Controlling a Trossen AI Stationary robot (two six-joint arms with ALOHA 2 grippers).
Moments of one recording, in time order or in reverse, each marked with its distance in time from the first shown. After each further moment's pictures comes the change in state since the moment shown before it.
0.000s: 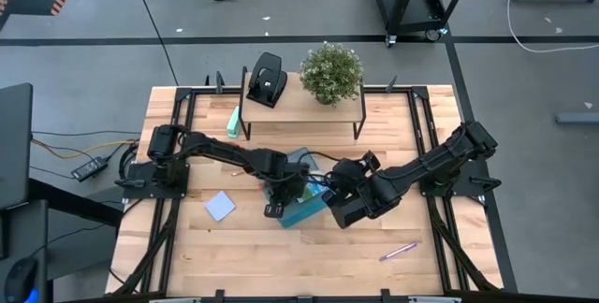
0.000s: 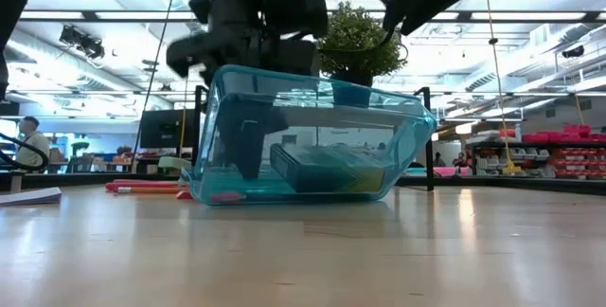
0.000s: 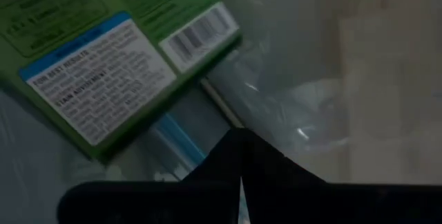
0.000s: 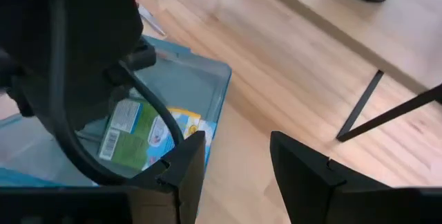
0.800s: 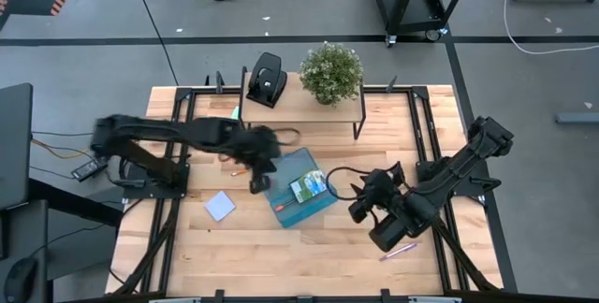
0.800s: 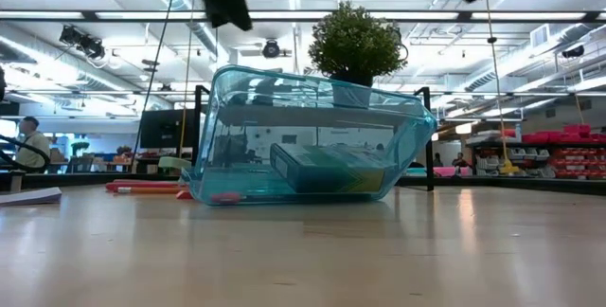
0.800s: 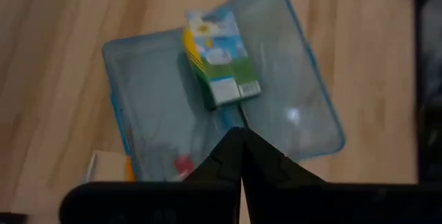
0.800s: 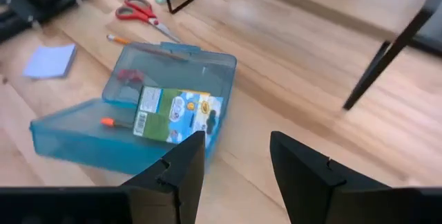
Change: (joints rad) left arm 0.040 -0.502 -0.024 -0.118 -0.185 -0.311; right arm 0.214 -0.138 -0.135 -0.098 0.097 0.384
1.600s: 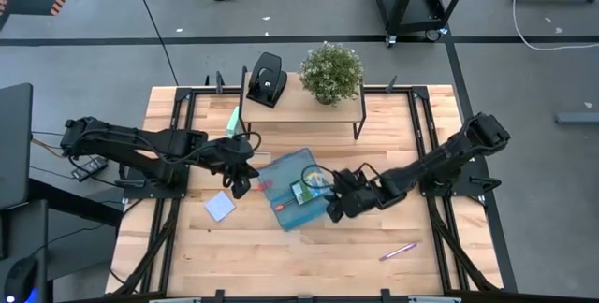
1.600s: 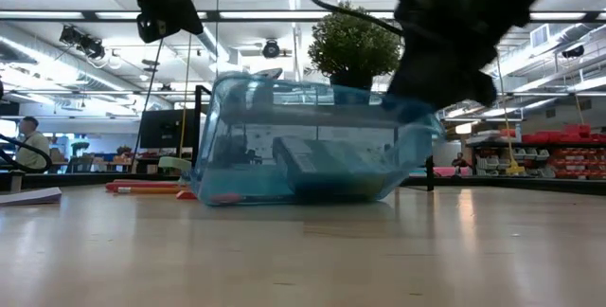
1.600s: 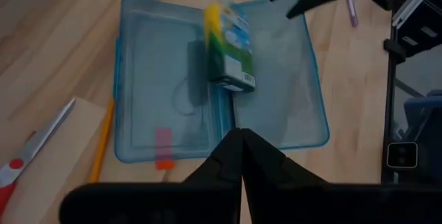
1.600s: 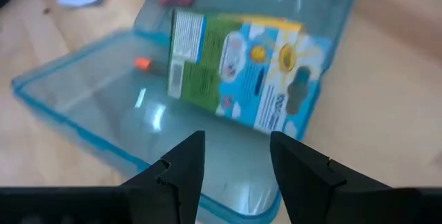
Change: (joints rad) left arm -0.078 -0.316 -0.361 0.201 -0.107 -0.336; right arm -0.263 -0.001 -0.481 1.042 -0.412 -0.535
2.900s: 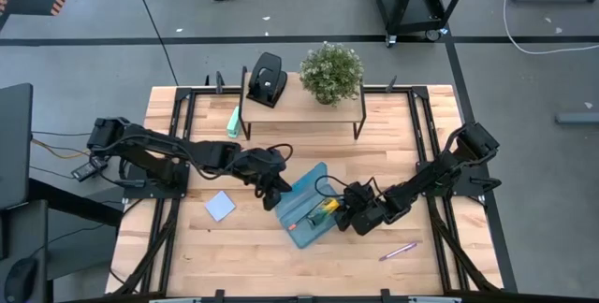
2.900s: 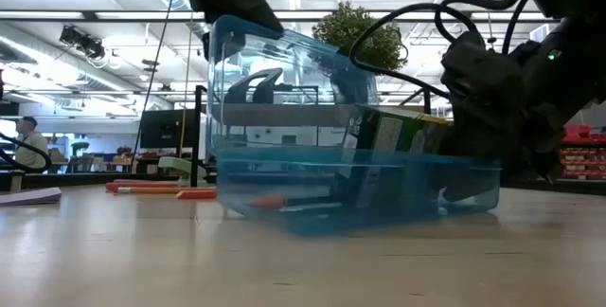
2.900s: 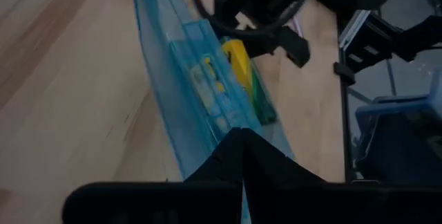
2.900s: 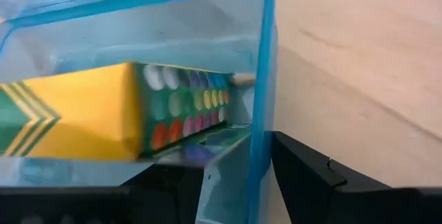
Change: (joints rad) left arm -0.009 0.320 0.051 0.404 0.108 0.012; right arm 0.120 0.139 -0.191 0.261 0.094 0.241
